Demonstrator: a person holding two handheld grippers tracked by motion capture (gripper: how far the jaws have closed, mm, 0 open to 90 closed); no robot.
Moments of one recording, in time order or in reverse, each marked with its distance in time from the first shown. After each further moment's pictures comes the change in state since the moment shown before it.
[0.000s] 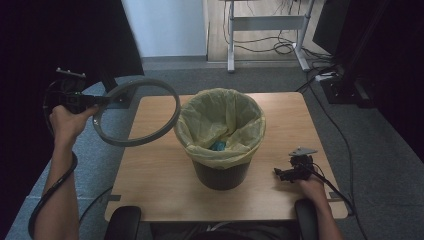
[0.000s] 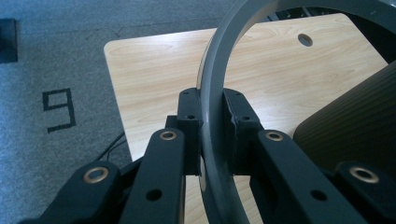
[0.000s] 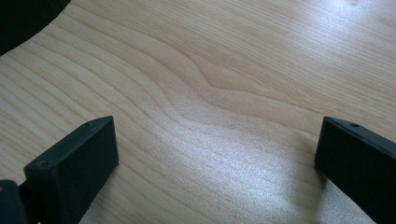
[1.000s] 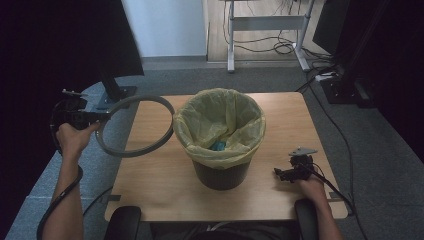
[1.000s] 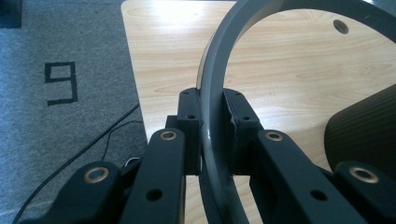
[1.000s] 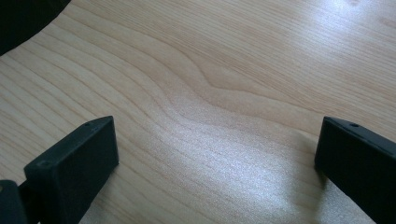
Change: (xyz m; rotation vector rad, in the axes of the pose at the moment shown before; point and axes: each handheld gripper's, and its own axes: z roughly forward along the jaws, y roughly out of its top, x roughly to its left) left arm 0.033 -0.050 0.045 0.027 0.026 -0.080; right arm 0.000 0.000 0.000 0.000 0.000 0.000
